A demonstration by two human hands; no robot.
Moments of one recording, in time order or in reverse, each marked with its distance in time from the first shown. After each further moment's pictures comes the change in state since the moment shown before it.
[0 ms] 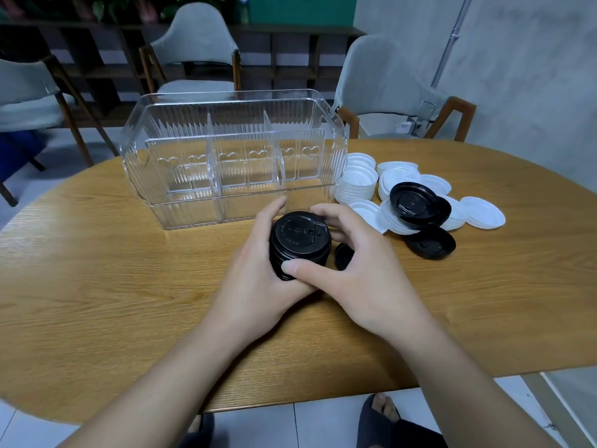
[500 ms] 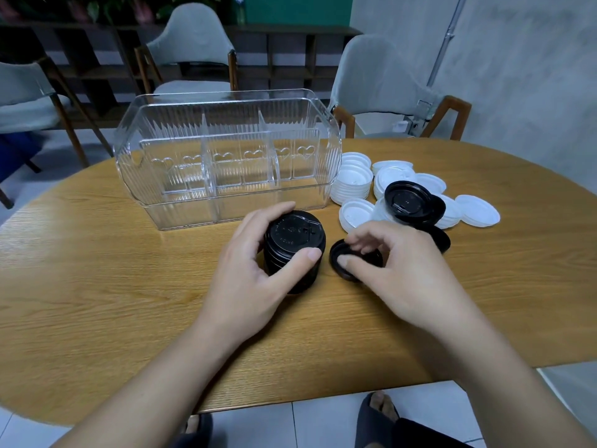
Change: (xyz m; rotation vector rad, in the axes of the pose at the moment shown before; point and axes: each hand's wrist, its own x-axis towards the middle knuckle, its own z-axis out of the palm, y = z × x) left_hand 0.000 0.005 0.000 -0.056 0.099 0.107; right_hand -0.004 0.024 -0.050 -0.345 0.034 0.065
